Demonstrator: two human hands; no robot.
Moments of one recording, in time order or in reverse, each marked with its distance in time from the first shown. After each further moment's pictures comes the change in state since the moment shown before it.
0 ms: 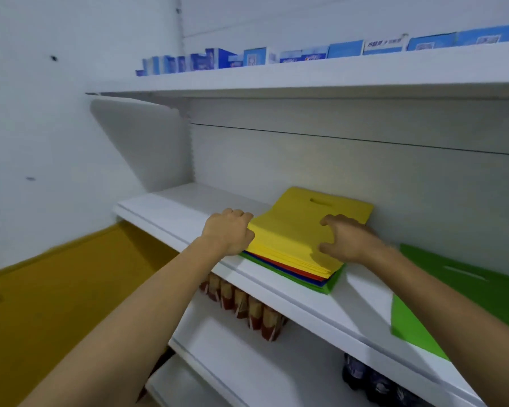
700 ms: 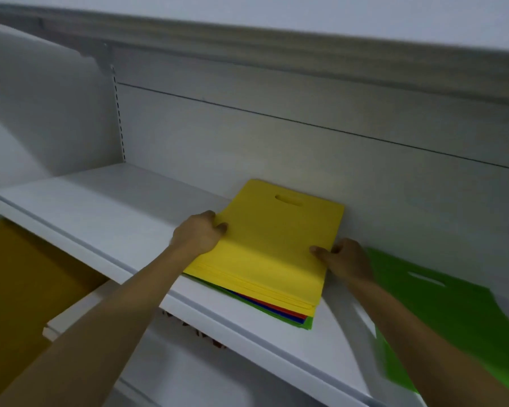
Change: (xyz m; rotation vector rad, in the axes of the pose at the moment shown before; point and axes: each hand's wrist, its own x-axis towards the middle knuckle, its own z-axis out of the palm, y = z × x) left_hand 0.112 -0.003 0.082 -0.585 -0.070 -0.162; right_hand 0.051 0.059 0.066 0.606 0.265 0.604
